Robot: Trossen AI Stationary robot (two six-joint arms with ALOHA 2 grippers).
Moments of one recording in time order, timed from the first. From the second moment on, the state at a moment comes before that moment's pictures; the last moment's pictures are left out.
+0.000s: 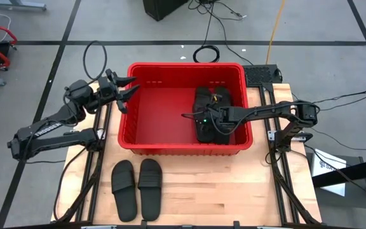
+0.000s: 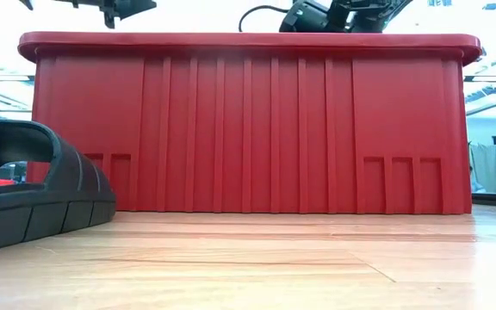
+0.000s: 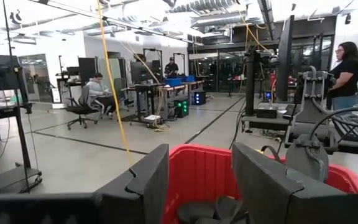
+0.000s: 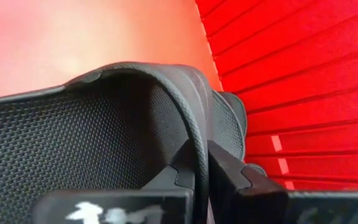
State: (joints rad) left arm 0.54 0.67 0.71 0.13 0.13 0.01; right arm -0.16 1.65 1.05 -0.38 0.70 -0.20
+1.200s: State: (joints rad) left arm 0.54 0.67 0.71 0.09 0.22 -0.05; right arm -0.19 1.66 1.05 -0.43 0.52 -0.17
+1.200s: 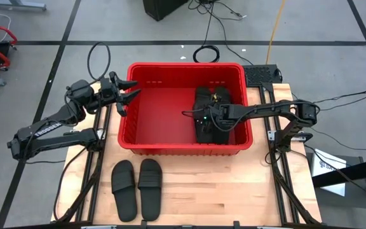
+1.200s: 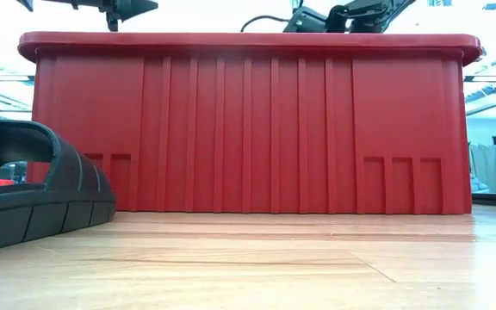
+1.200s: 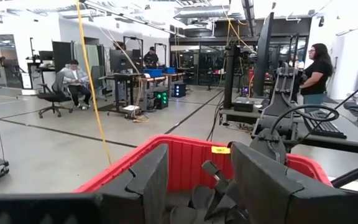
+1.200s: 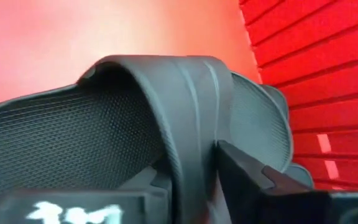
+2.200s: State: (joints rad) left arm 0.54 0.67 0.71 0.05 0.24 -0.06; right arm -0.16 1.51 1.05 -0.46 0.26 -0.20
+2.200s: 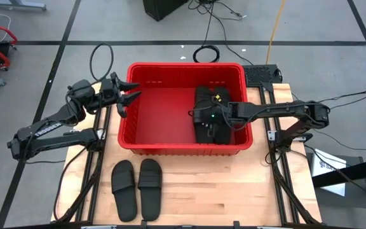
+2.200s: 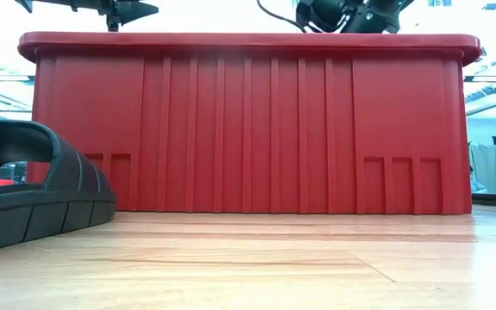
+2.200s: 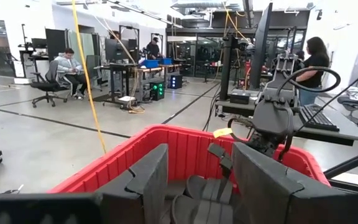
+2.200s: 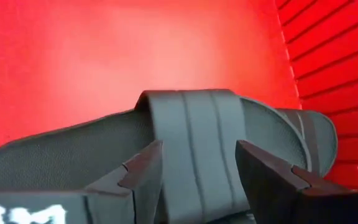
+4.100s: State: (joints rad) left arm -0.40 0.75 0.71 0.20 0.01 0.01; right arm 0.19 1.38 1.05 0.13 0.26 -0.23
